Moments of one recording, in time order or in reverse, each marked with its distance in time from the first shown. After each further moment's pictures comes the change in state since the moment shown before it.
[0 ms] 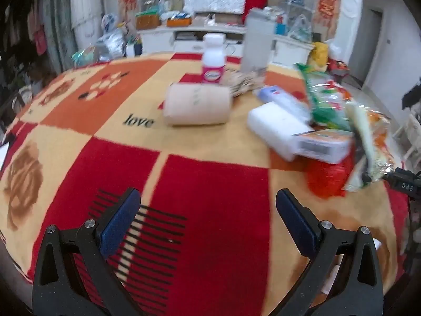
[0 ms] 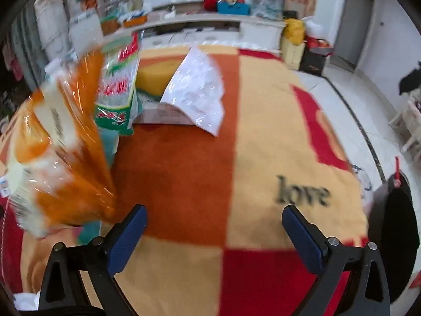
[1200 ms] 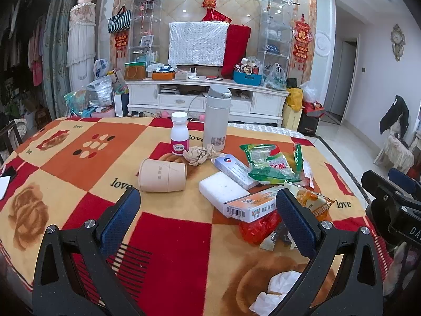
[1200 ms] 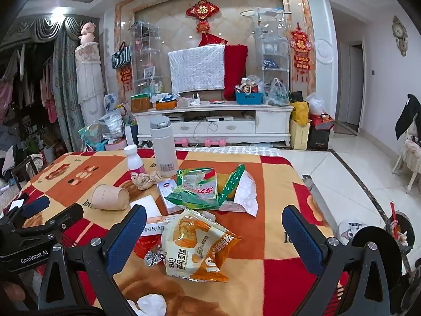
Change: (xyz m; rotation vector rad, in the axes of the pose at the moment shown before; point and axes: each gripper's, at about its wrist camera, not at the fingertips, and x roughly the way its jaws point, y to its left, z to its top) left arm -0.085 -0.042 0.029 -0.005 -0.278 -0.081; right arm -0.165 0.065 -0.013 -0.055 -0.455 0.095
